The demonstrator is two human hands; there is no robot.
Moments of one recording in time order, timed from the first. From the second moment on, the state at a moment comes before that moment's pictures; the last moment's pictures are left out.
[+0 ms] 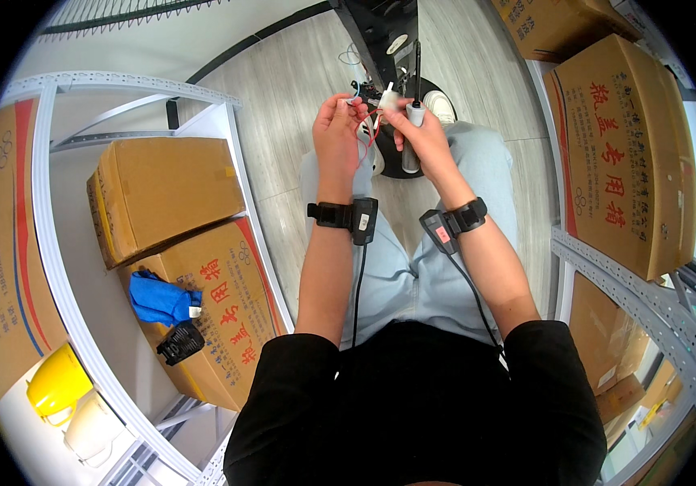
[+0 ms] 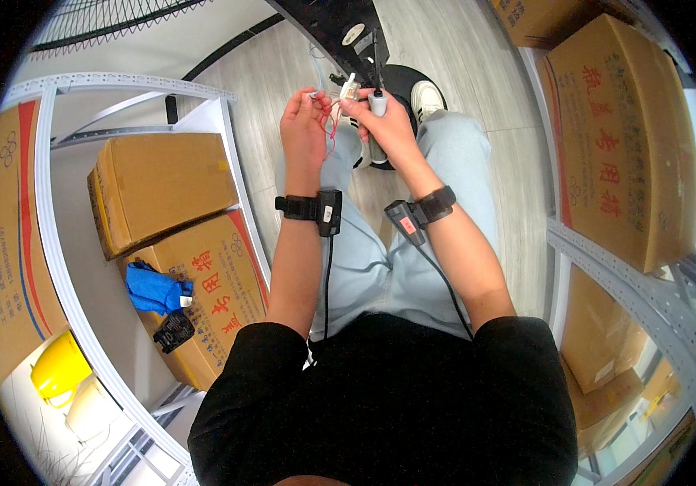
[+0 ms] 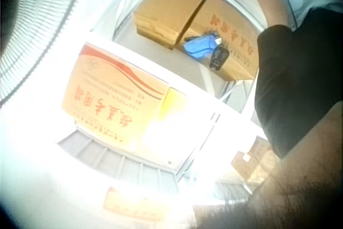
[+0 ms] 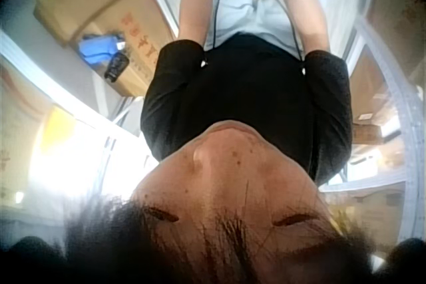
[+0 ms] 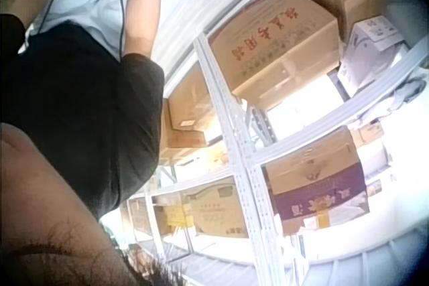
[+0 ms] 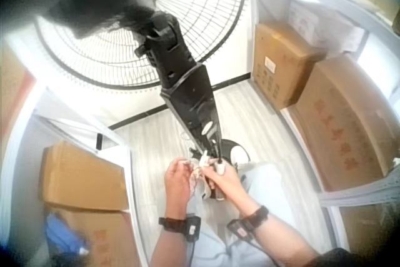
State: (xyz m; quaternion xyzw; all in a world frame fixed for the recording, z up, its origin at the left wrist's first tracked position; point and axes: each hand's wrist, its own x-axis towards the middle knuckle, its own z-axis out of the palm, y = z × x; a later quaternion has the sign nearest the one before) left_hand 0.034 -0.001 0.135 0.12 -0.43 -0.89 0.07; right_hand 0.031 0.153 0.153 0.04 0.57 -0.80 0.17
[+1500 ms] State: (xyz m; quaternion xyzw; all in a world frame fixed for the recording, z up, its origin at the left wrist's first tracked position) left_hand 0.036 -0.010 0.134 0.13 -0.38 -0.92 0.03; right_hand 0.026 0.179 0.141 0.13 0.39 -0.90 0.17
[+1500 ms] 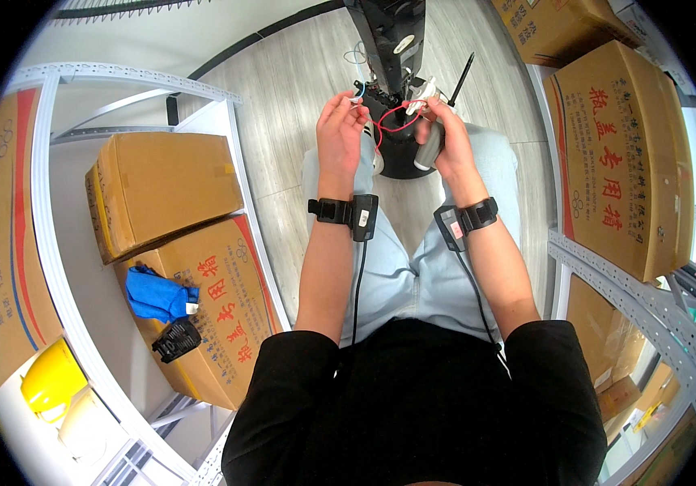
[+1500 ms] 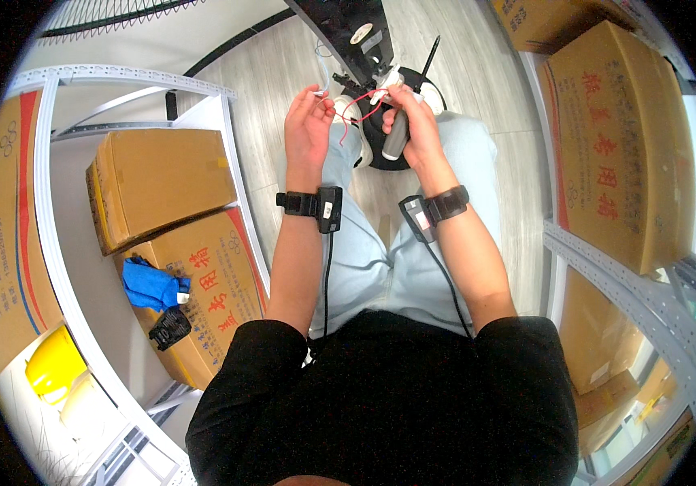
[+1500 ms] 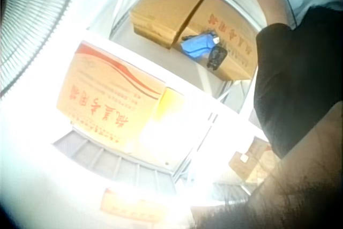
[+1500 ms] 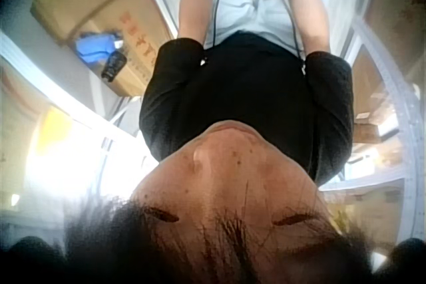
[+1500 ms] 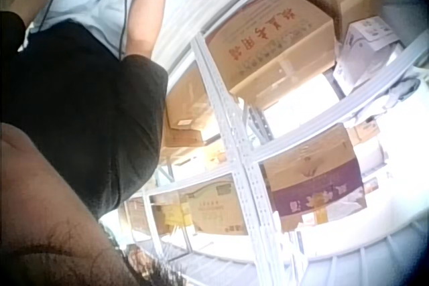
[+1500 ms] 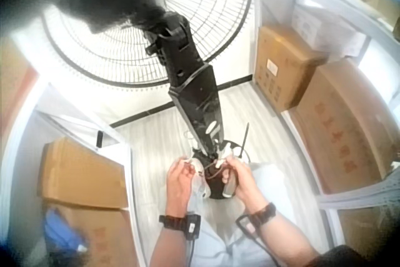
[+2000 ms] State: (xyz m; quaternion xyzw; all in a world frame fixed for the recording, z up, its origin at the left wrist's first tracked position) left_hand 0.038 0.010 0.135 0.13 -0.58 -0.80 0.02; right_hand 0.028 0.178 0.156 0.08 0.38 -0.91 0.15
